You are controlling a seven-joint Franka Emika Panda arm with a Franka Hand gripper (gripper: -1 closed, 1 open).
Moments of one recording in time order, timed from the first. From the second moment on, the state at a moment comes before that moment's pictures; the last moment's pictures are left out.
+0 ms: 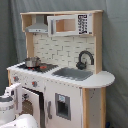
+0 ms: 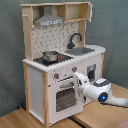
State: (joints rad) arm -0.74 -1.52 1.71 -2.39 -0.15 2.98 0.94
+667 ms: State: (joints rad) arm -0.62 -1.50 1.72 -2.37 -0.15 2.81 0.96
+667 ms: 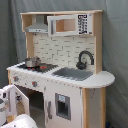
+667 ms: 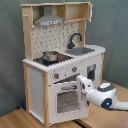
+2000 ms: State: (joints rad) arm -0.57 -1.48 1.74 -2.19 -0.15 2.45 0.97
